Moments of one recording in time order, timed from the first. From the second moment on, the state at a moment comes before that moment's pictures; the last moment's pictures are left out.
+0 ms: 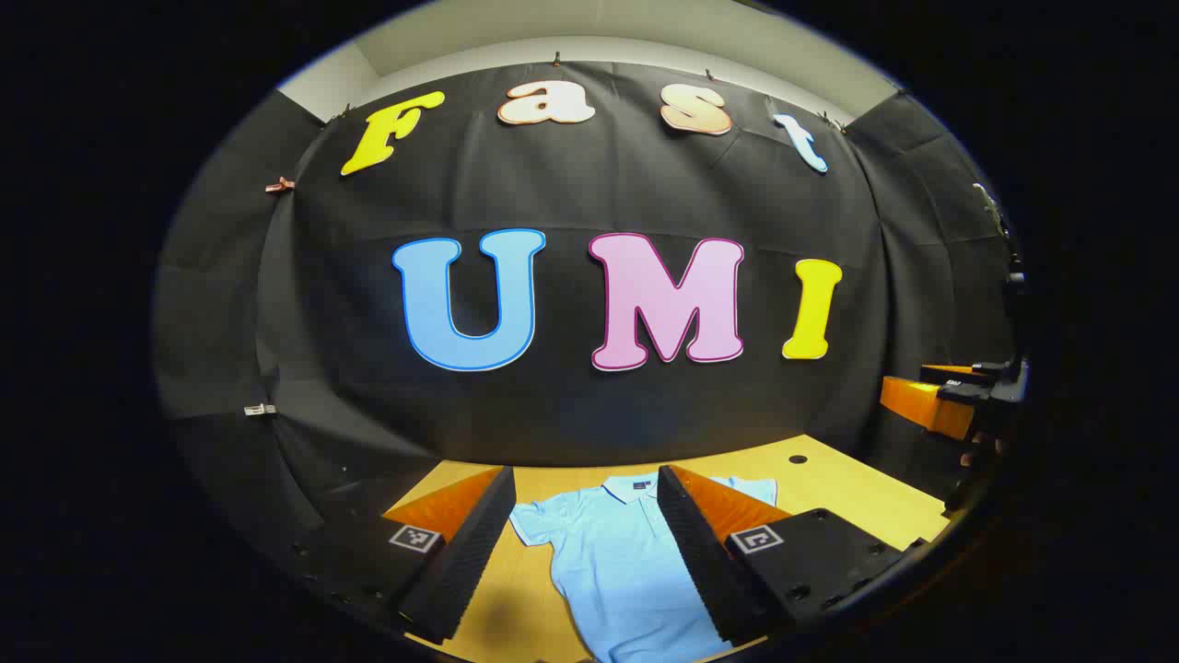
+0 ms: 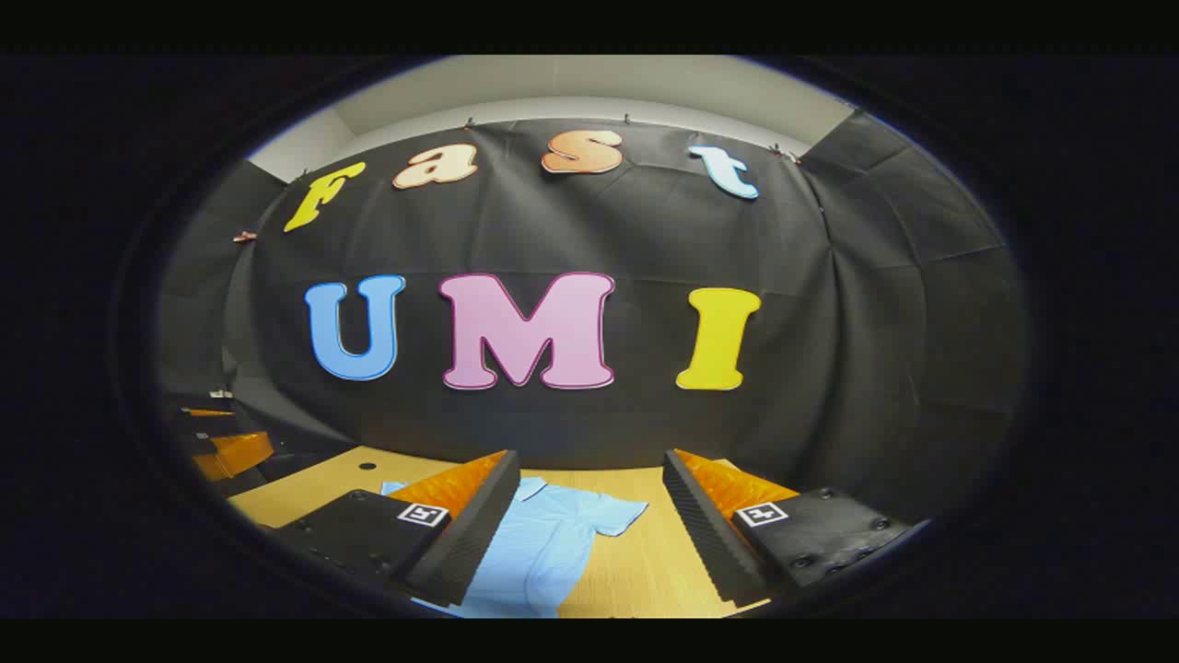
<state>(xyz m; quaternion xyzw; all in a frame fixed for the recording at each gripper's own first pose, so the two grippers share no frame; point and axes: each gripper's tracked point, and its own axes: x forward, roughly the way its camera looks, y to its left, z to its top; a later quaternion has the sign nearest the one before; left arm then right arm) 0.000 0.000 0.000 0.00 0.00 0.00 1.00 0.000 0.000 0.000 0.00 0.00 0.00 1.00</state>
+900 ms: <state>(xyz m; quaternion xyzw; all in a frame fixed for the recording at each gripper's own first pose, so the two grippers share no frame) 0.006 -0.002 -0.001 0.00 0.00 0.00 1.00 0.007 -0.004 -0.014 -0.01 0.01 0.00 1.00</state>
